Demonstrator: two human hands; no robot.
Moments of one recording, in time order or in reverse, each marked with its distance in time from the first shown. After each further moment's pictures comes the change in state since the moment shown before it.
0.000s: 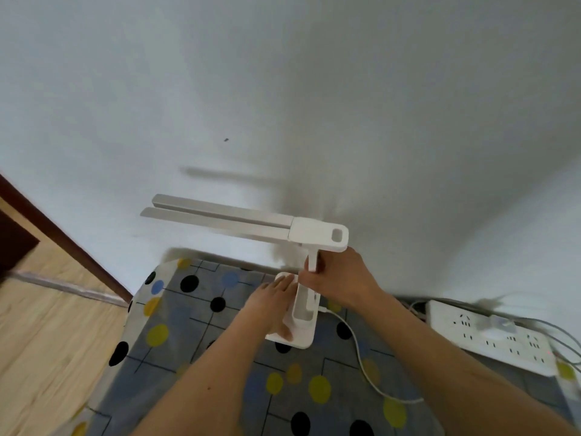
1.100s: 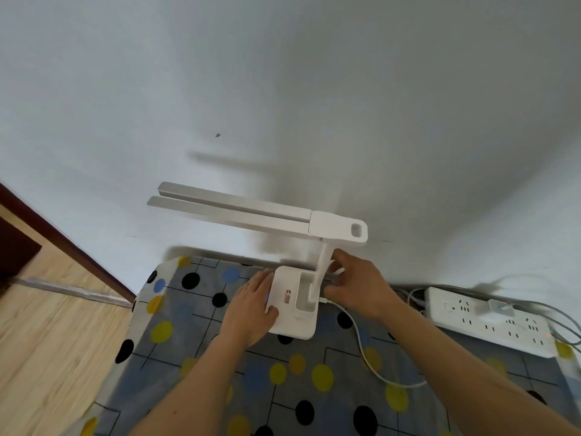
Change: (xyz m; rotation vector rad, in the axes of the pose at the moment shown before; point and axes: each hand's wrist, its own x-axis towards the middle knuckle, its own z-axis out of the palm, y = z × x) left_hand -0.034 -0.016 0.039 -0.438 0.443 -0.135; right_hand -0.031 0.038 0.003 0.178 -0.064 0.097
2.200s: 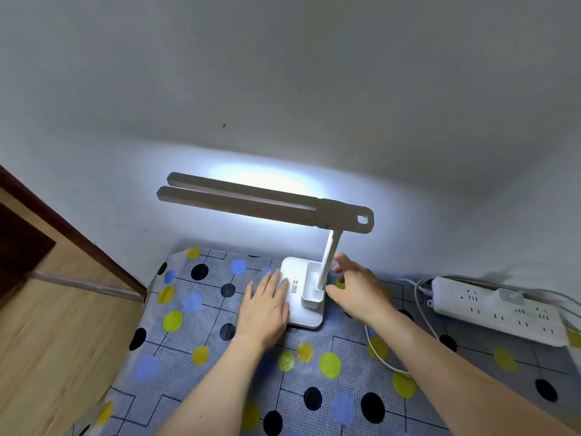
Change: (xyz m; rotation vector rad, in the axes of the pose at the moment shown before) left_hand -0.020 0.017 0.011 0.401 -0.085 -0.016; right_hand 0.005 0.025 0.044 -0.097 0.100 0.043
